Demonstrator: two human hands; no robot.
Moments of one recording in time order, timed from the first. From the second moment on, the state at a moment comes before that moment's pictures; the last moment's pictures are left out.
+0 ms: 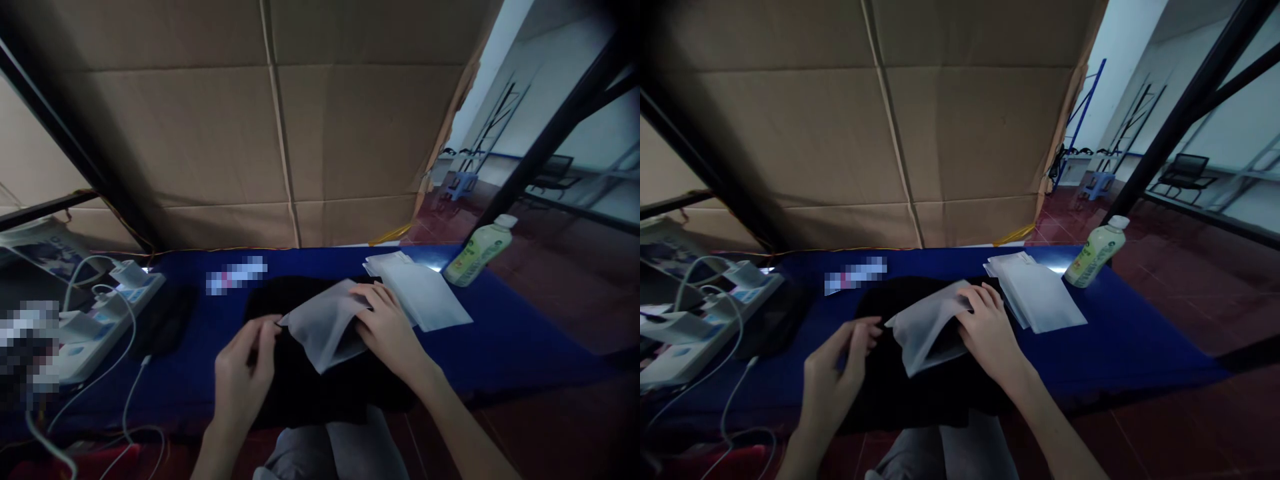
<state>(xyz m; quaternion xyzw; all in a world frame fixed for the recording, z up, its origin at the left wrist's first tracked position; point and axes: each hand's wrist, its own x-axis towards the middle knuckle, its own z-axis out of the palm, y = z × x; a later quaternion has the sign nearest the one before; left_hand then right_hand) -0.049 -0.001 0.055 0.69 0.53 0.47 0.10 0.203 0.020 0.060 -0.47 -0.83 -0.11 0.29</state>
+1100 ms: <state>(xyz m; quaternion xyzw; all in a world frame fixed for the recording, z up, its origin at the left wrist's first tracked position) 0.230 0.209 0.154 0.97 0.21 0.01 0.14 0.192 -0.023 0.011 -0.49 -0.73 -0.08 0.47</state>
